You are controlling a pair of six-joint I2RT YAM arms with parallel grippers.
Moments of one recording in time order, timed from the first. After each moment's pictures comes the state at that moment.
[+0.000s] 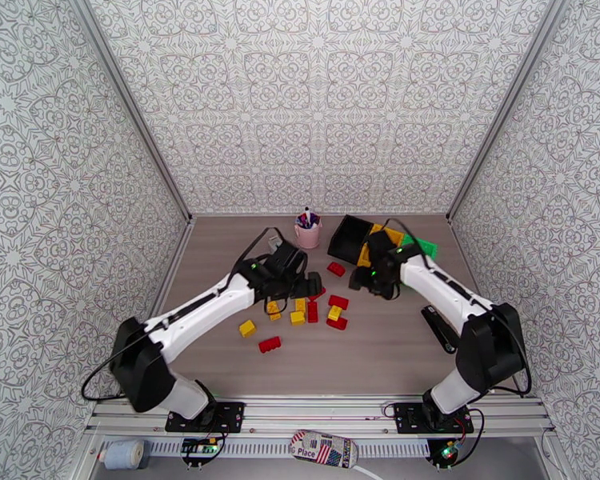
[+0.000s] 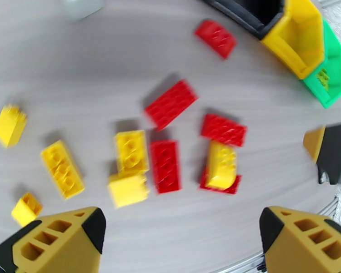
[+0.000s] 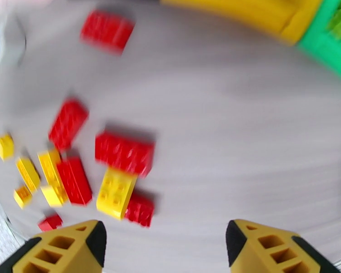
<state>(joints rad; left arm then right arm) -0.72 1.48 1.23 -0.78 -0.05 -0.80 0.46 1.62 1.25 -0.92 -0.14 0.67</state>
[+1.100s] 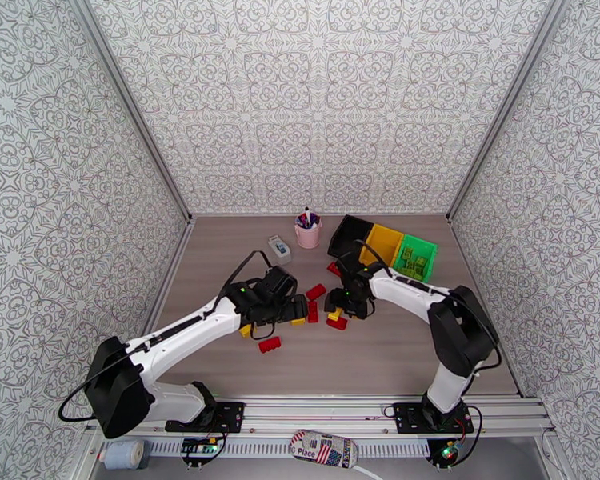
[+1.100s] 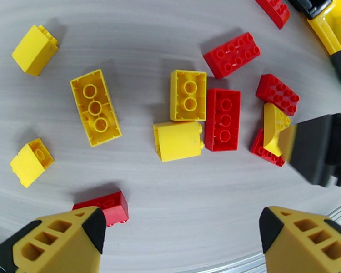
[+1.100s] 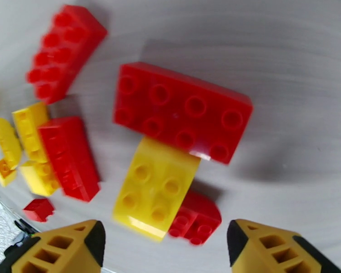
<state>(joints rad) -0.75 1.36 1.04 -0.78 -0.07 -0.89 0.60 1.81 1.20 -0.76 -0.24 0.71</state>
